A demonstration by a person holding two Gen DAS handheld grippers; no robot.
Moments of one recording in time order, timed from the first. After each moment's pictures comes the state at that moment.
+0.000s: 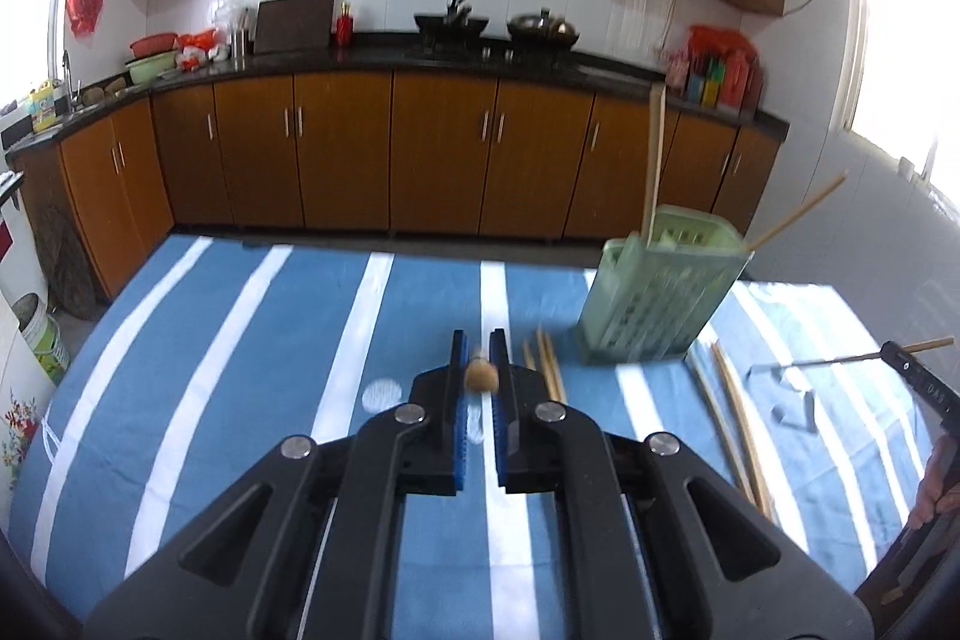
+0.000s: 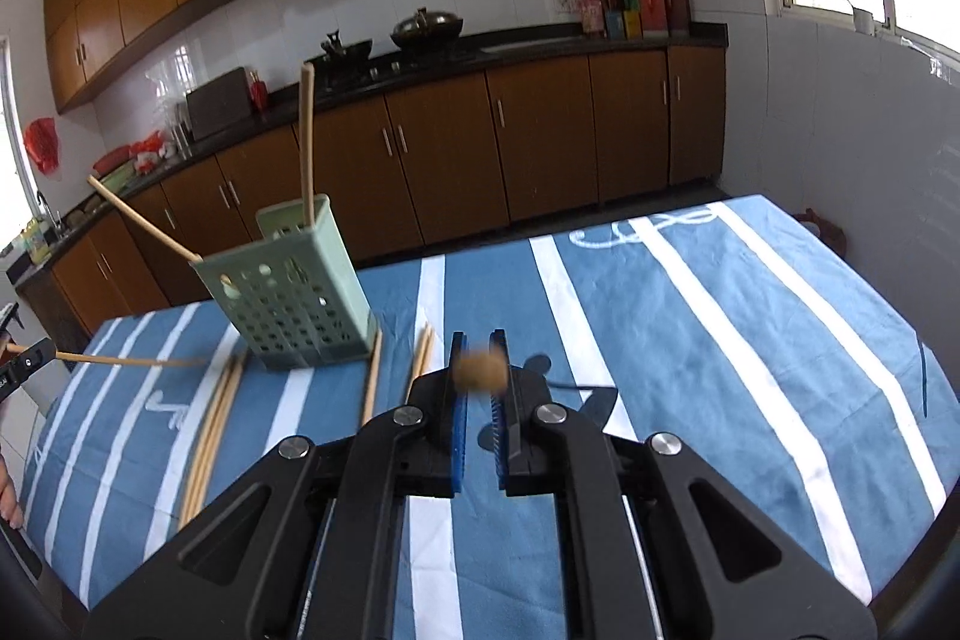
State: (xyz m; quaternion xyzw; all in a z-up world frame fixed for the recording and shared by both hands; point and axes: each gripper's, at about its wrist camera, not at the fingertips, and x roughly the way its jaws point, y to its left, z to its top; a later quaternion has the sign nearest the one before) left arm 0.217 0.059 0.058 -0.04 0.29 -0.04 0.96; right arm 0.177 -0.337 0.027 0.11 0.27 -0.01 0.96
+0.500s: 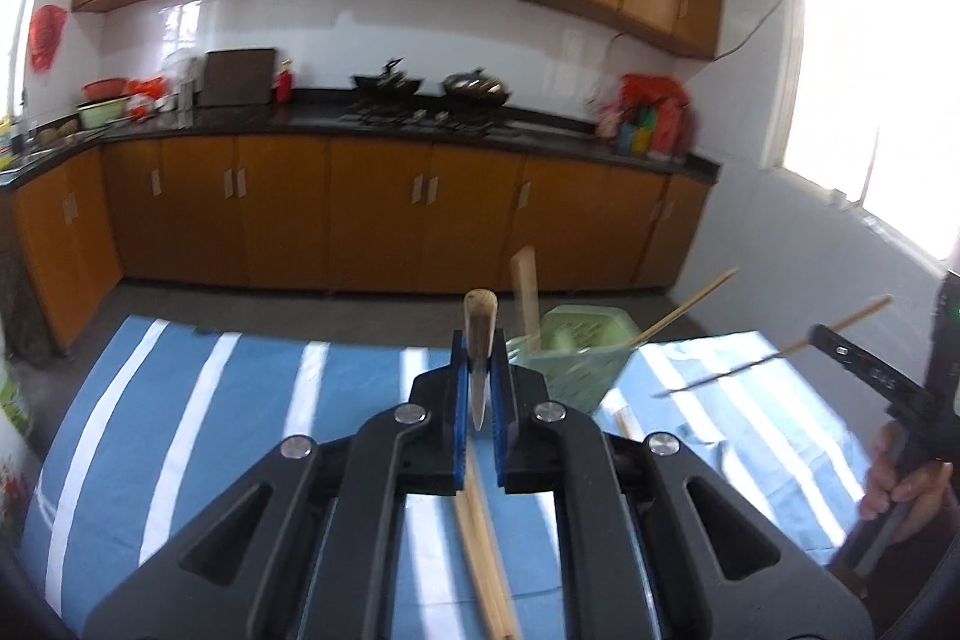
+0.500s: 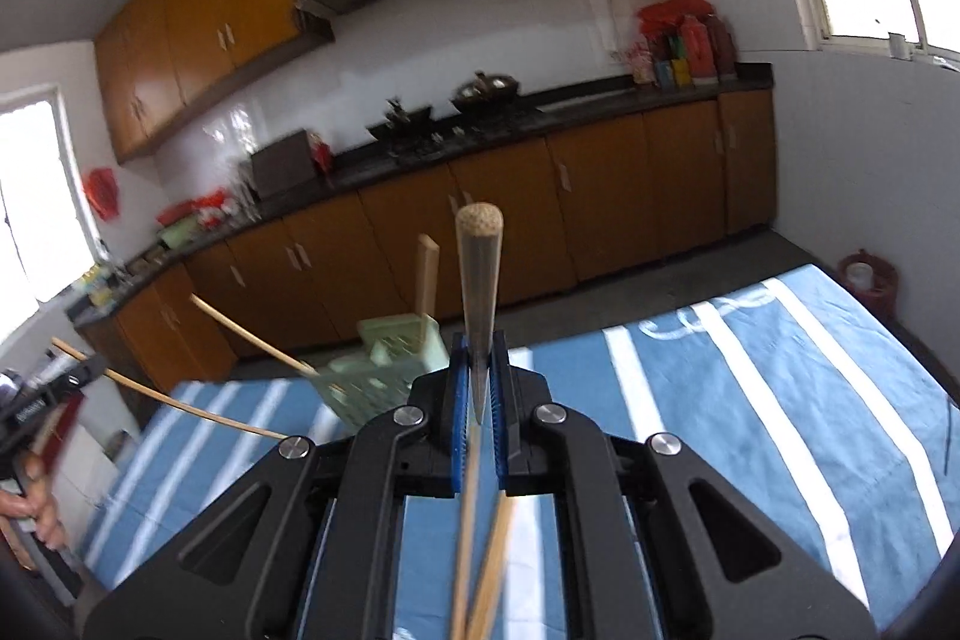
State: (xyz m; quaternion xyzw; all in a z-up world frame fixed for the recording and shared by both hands) left arm 0.199 0.037 0.145 -0.05 0.23 -0.13 0.96; right arm 0.174 -0.330 0.108 0.15 0.20 0.07 0.97
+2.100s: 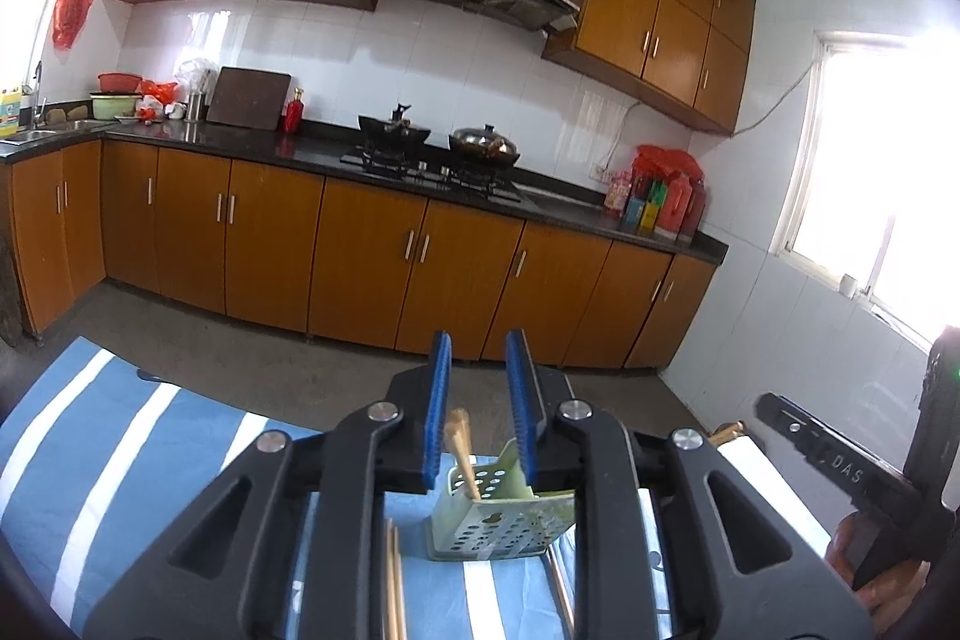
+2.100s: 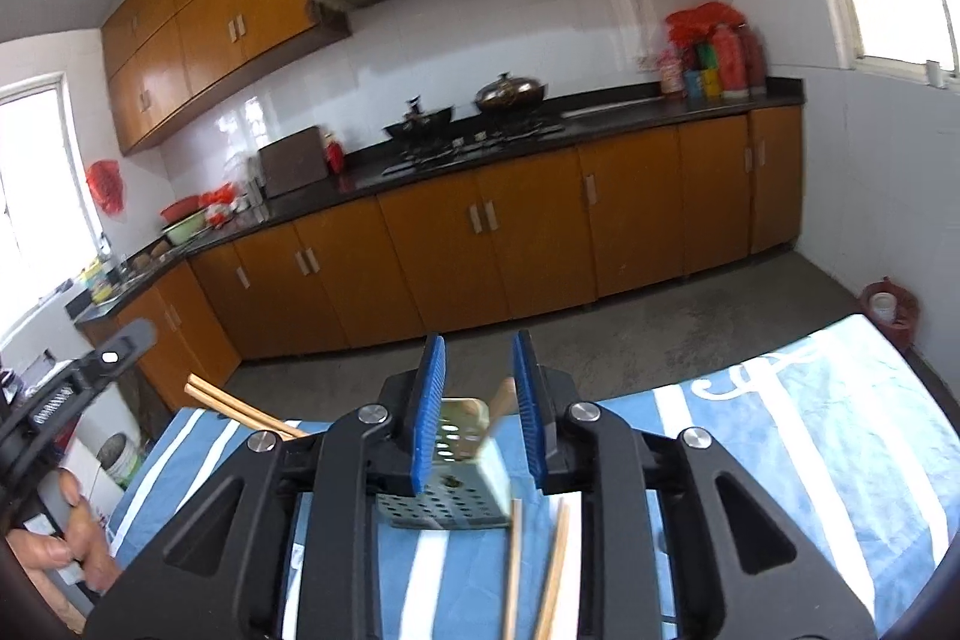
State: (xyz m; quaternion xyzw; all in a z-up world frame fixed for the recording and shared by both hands) left arm 0.277 -0.002 0.157 -0.12 0.16 -0.10 0.97; right arm 0.232 -0.300 0.135 0.13 0.21 0.06 0.97
